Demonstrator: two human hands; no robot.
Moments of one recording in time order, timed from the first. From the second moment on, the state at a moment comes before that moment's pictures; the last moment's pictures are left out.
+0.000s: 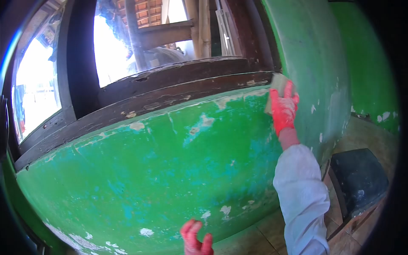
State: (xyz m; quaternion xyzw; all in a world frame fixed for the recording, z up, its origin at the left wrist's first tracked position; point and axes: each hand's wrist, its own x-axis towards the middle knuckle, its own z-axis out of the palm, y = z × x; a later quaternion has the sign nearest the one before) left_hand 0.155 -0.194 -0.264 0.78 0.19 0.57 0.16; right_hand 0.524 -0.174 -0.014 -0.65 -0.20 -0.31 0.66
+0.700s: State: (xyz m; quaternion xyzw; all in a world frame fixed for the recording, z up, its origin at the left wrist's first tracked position) left_hand 0.152 -0.135 -0.206 0.66 0.17 0.73 0.06; right_hand 0.353 -0.133 0.006 -0.51 -0.47 -0.52 0.50
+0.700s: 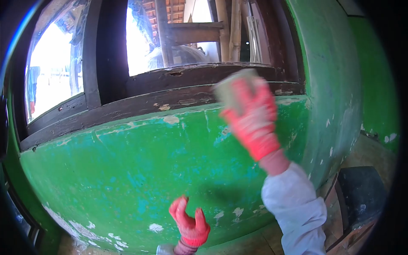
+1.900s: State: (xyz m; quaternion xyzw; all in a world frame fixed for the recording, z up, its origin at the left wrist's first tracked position) left_hand 0.047 -0.080 -0.116 0.22 0.10 0.95 0.18; right_hand 0.176 -0.086 0.010 -0.43 -0.57 -0.53 0.46
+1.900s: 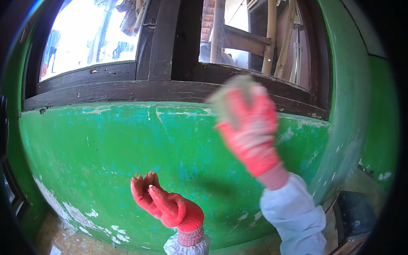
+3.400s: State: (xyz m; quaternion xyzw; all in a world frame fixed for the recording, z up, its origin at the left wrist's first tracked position) left_hand 0.220 -0.108 -0.156 0.41 0.13 0.88 0.19; right_hand 0.368 -0.148 -0.017 -0.43 -0.62 -0.53 0.38
